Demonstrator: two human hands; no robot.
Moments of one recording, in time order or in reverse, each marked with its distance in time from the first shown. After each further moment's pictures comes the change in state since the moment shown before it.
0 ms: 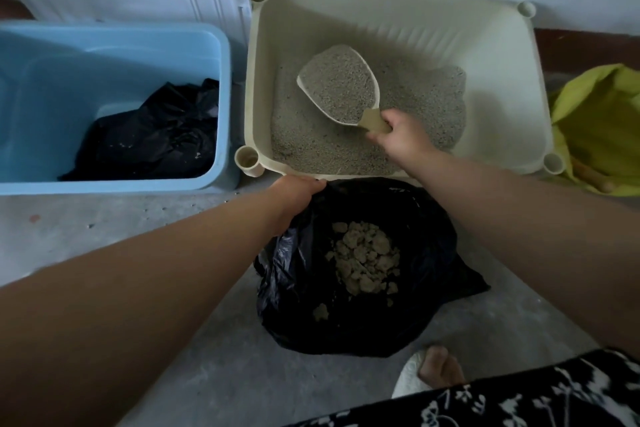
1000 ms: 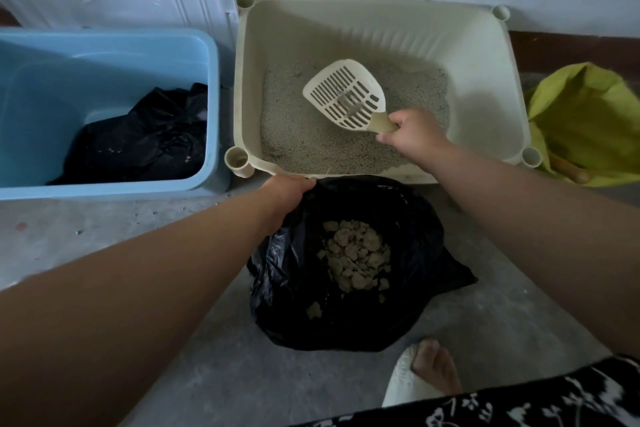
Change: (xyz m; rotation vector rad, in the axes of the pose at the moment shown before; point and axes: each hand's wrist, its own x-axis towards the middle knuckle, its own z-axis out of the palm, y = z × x) left_hand 0.004 -0.004 0.004 -0.066 0.027 0.012; right_hand -0.016 0.006 -0.038 -0.133 -0.012 0.036
